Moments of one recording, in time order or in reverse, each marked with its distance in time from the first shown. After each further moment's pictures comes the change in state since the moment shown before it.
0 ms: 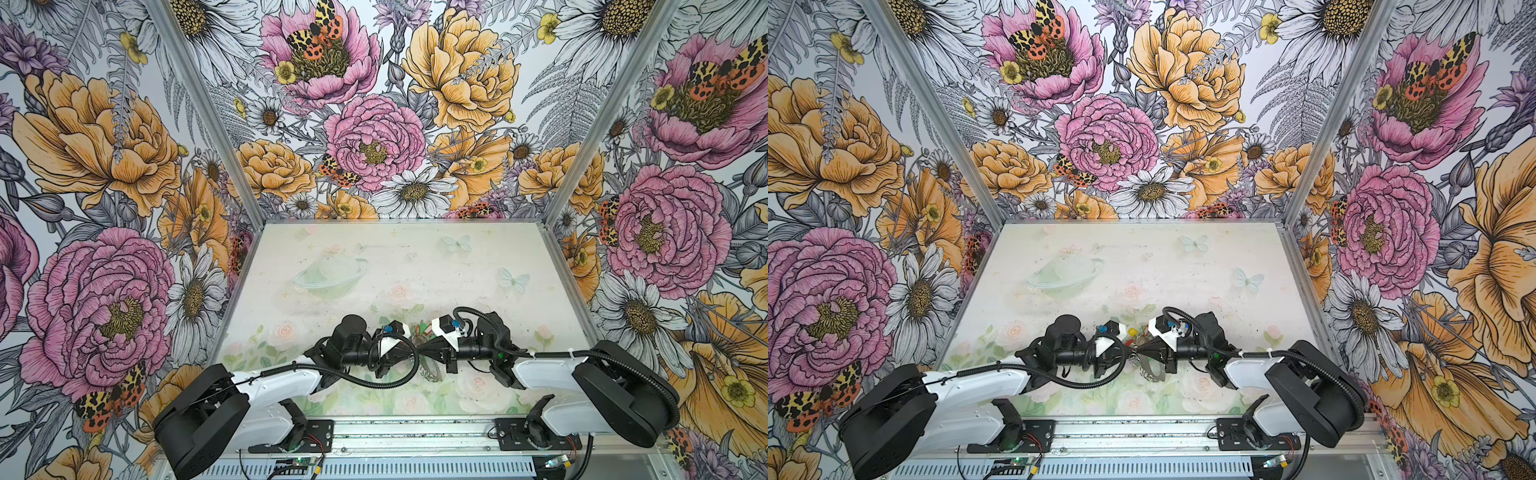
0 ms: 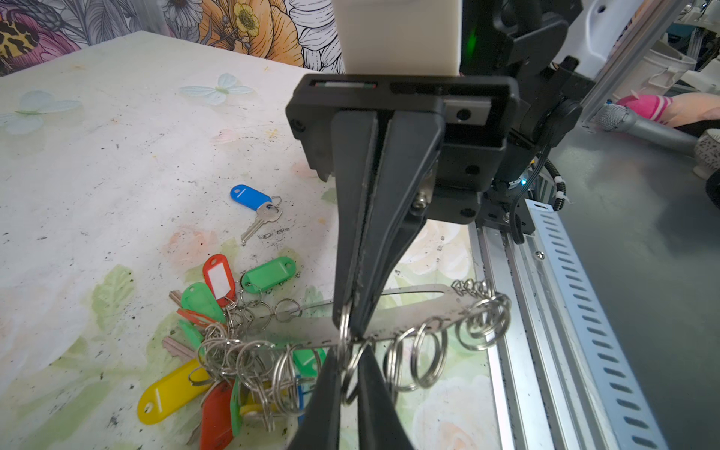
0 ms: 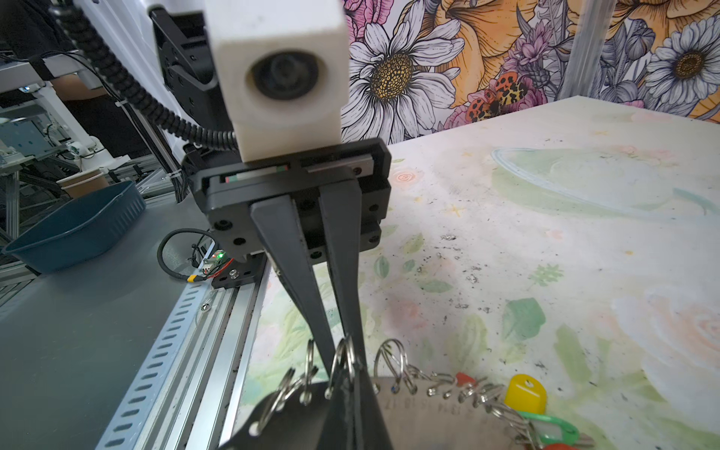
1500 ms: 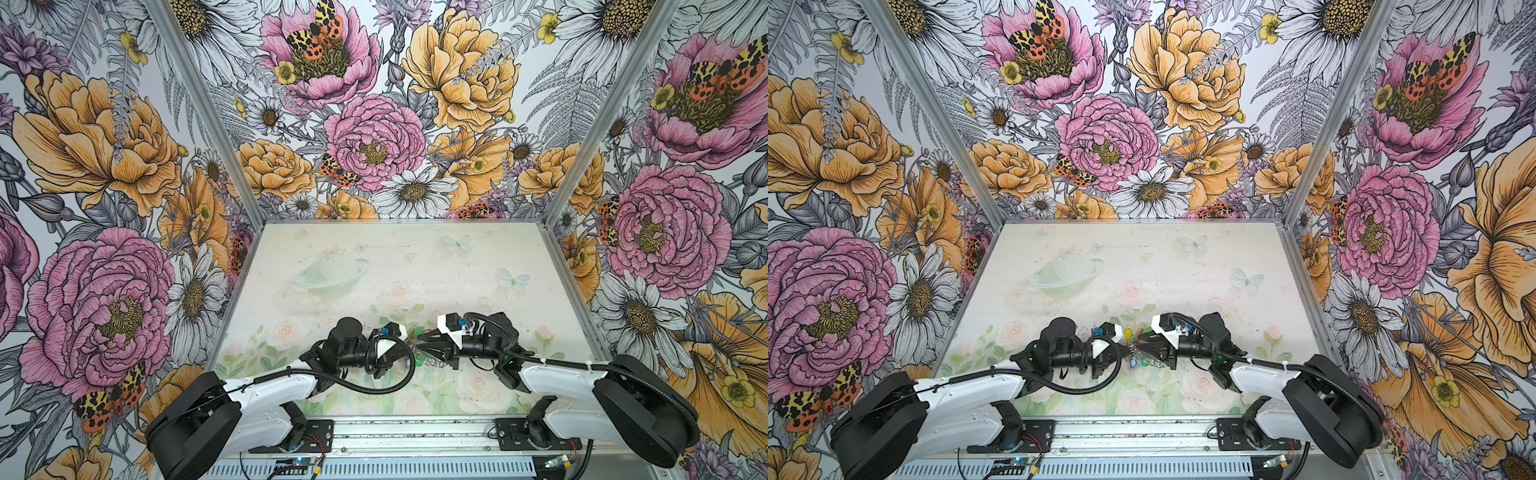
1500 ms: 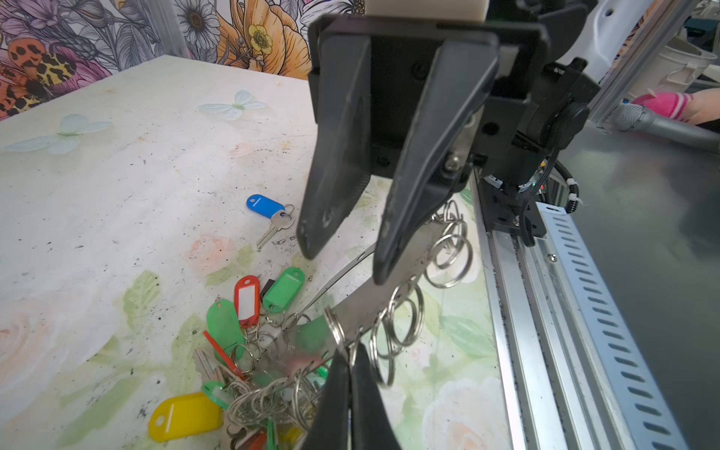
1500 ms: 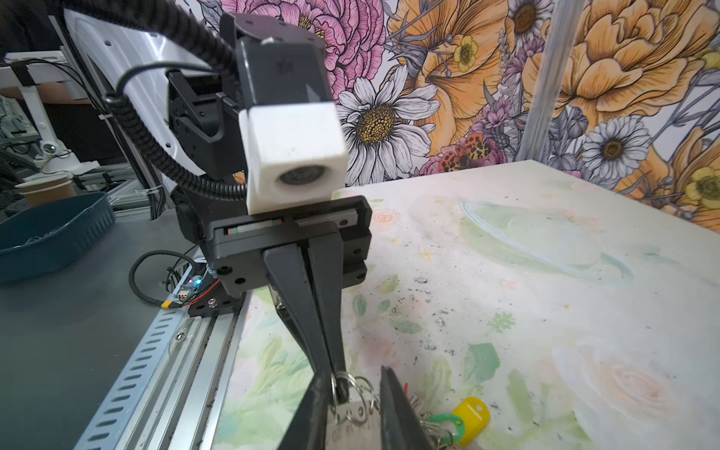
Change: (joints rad) left arm 0.008 -0.053 -0.026 0.004 -0.045 0.030; right arm 0.003 -0.177 -0.003 -0.057 0.109 -0.042
